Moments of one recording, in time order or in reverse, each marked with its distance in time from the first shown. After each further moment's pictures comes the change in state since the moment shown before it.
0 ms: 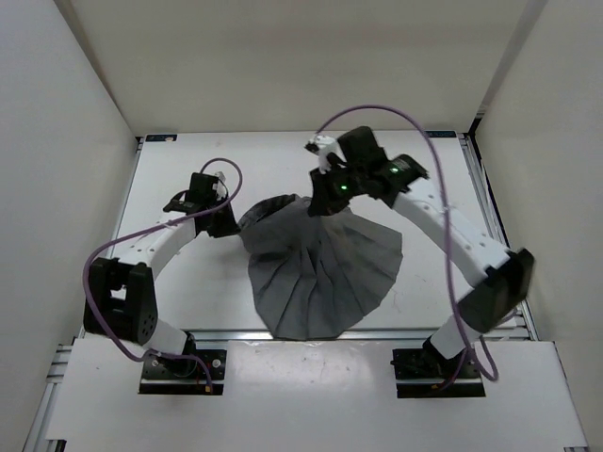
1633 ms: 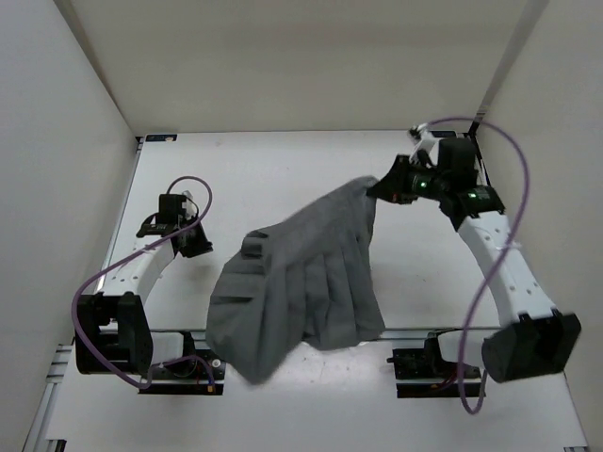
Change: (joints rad) left arm 0.196 -0.195 -0.191 -0.019 0.004 0.053; right arm -0.460 -0.475 -0.386 0.312 -0.282 0.253
